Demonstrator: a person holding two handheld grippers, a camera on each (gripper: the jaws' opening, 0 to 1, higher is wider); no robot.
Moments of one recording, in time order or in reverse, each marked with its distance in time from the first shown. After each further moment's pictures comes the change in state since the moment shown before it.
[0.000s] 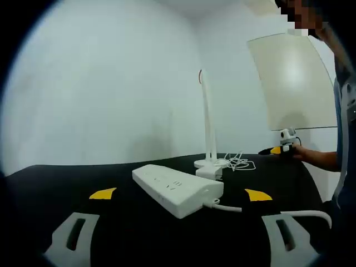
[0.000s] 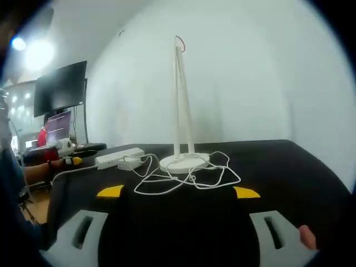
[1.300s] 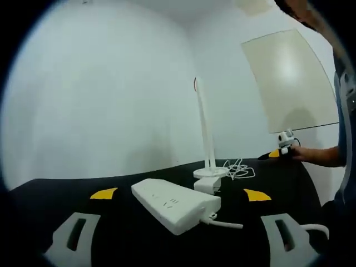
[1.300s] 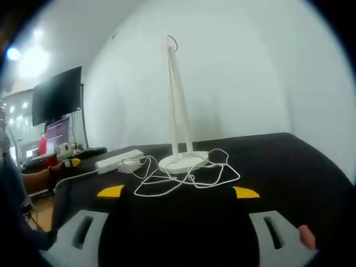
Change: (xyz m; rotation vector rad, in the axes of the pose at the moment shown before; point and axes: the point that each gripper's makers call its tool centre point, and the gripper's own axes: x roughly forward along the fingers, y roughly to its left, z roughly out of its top) left arm 0.005 -0.010 0.028 0.056 -0.047 -0.005; right arm 0.002 -0.004 0.001 0.067 0.013 -0.001
